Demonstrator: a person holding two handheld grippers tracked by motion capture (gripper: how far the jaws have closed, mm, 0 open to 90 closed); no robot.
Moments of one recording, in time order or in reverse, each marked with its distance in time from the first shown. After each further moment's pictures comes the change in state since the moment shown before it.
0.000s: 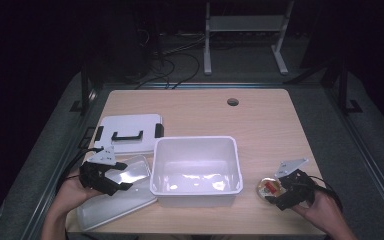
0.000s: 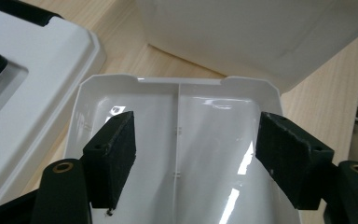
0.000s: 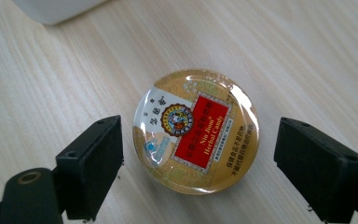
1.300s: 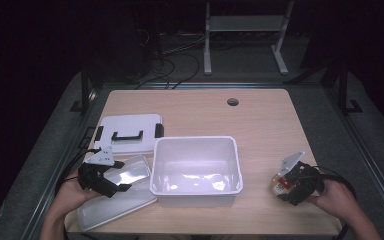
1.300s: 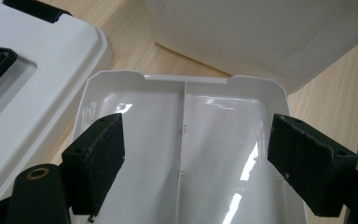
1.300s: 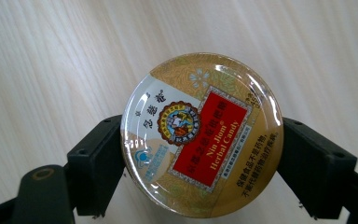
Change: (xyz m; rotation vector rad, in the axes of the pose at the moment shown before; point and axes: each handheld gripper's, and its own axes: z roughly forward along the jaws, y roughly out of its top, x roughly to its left) left arm -0.001 -0.004 0.000 -0.021 0.020 -0.017; right arm -0.028 0.004 -0.016 0.182 0.007 -0.209
